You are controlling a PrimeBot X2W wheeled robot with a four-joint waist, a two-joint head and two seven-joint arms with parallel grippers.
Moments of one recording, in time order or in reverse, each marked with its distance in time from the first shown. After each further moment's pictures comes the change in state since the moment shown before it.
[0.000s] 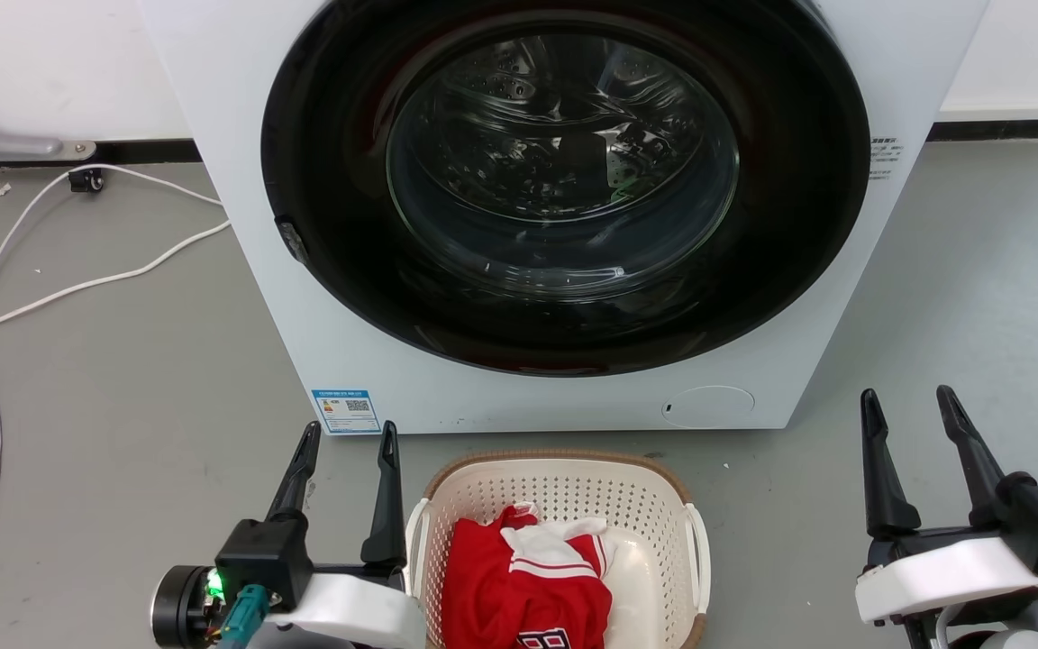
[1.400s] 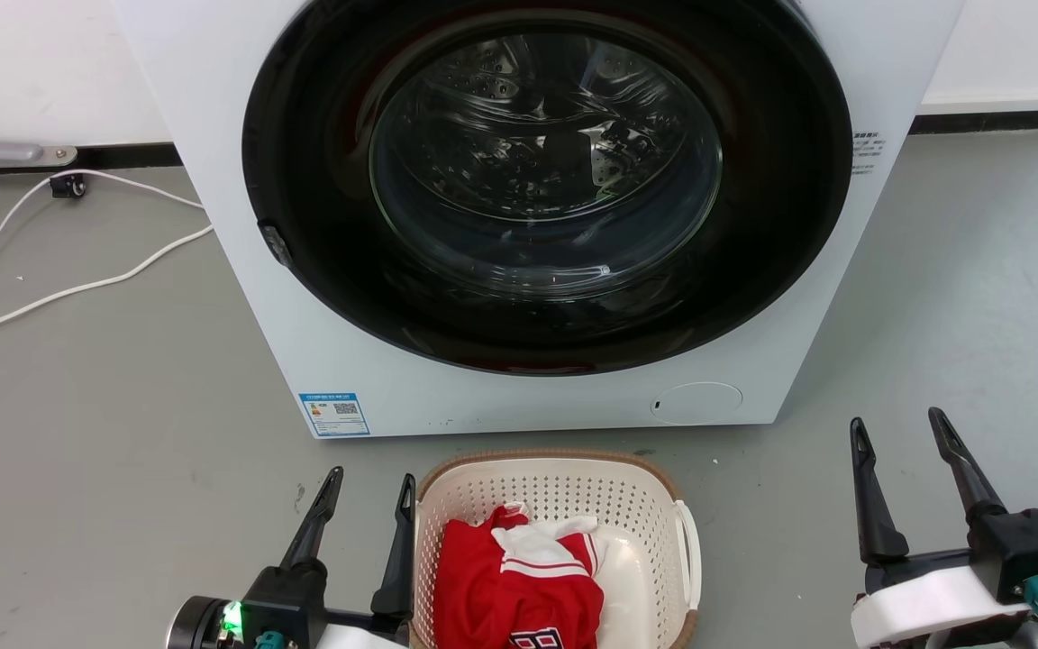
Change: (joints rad) left arm 0.086 -0.164 0.183 0.120 0.236 -0.285 -0.077; right arm 0.022 -0.001 -0.007 0.053 -0.182 0.002 -0.078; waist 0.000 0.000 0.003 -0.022
